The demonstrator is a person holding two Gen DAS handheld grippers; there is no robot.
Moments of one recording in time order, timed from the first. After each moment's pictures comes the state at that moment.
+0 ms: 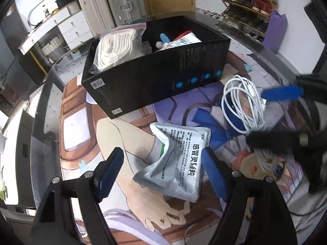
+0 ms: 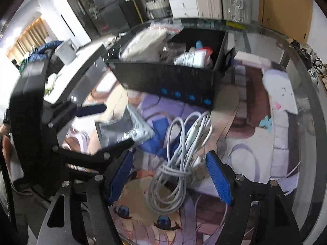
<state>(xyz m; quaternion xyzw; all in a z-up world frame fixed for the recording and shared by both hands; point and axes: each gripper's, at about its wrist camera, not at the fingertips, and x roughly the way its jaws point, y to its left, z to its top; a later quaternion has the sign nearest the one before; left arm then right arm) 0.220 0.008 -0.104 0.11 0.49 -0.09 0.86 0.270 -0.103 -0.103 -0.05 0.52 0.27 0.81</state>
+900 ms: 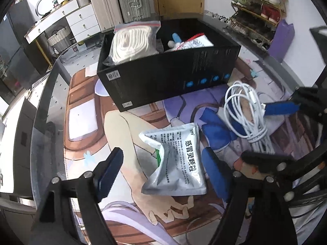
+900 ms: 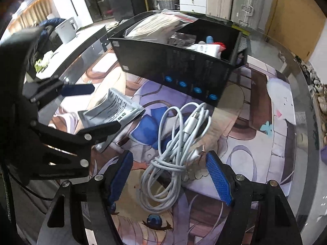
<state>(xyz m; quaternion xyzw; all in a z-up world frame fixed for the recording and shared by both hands) 0.219 0.016 -0.102 0.08 0.50 -0.07 0.86 0.261 -0.090 -0.114 -0.13 0.52 0.27 0.80</state>
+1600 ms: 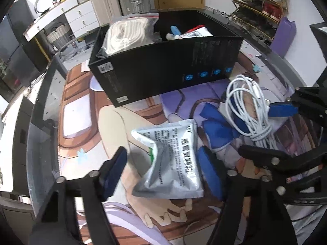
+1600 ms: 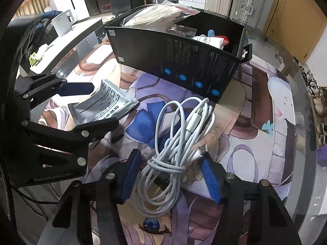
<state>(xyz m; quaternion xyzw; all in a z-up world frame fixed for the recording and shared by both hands) 0.223 0.014 -0.109 0.07 0.51 -0.08 0.85 0.260 -0.078 -0.123 -0.16 0.52 0.25 0.80</state>
